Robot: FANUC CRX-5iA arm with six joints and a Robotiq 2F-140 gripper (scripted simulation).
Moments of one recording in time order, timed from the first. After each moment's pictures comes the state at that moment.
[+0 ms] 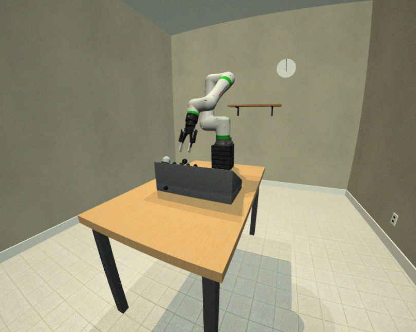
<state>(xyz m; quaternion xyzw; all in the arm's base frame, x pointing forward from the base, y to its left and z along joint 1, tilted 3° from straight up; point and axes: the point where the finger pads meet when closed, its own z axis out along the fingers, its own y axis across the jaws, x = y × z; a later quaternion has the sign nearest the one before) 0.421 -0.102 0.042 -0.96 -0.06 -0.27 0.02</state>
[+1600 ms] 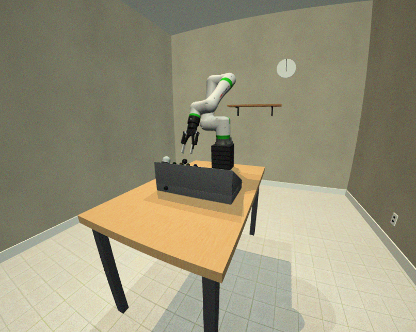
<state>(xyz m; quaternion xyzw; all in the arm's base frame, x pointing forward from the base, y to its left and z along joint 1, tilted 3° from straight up) 0.390 -0.107 0.022 -0.96 -0.06 -0.27 0.02</state>
